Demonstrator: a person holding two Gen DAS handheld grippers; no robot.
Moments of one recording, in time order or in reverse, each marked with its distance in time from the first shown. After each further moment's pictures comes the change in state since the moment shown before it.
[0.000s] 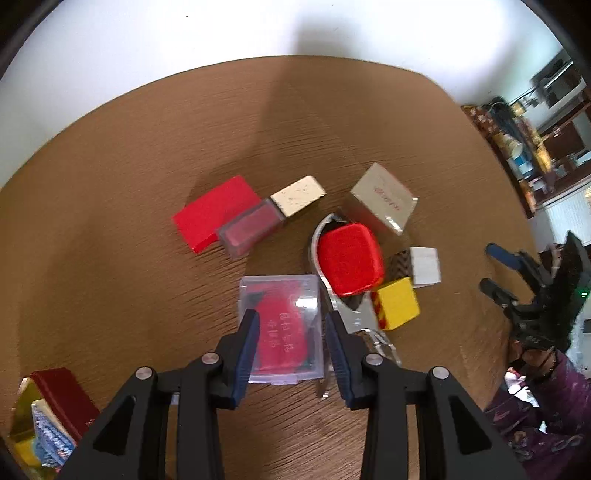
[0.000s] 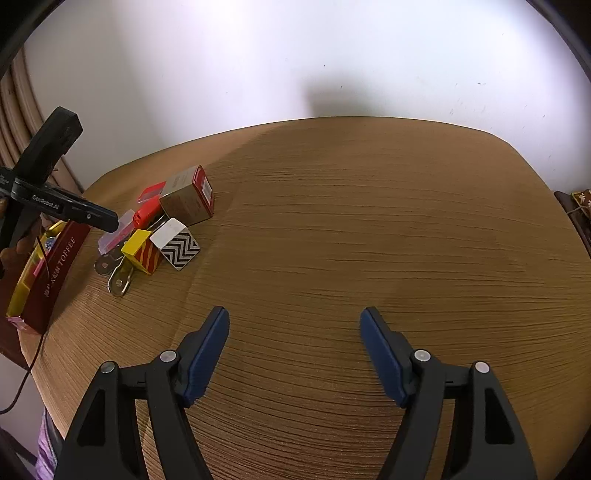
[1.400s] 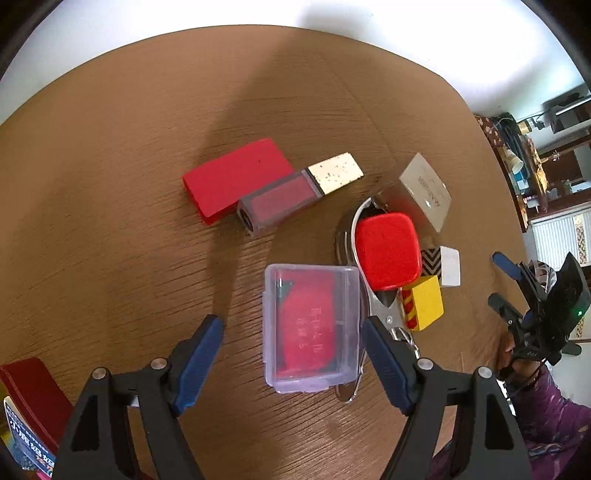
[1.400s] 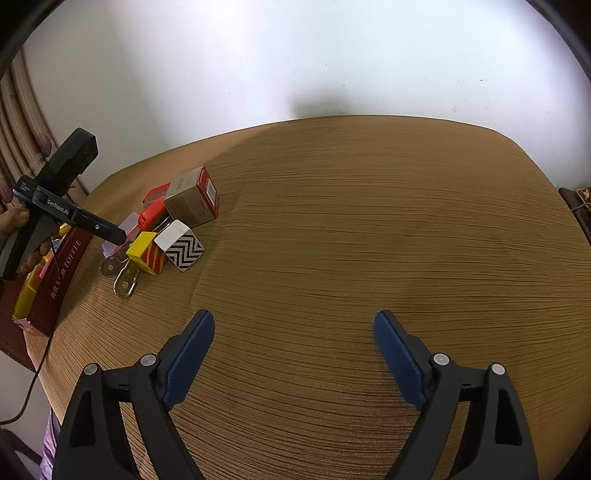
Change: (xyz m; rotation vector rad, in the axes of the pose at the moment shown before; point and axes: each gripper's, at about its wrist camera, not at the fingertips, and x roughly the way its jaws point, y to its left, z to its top) left arm 0.028 0.046 -0.009 -0.102 0.059 -0.123; right arm -0.006 0.004 -0.002 0.021 -0.001 0.016
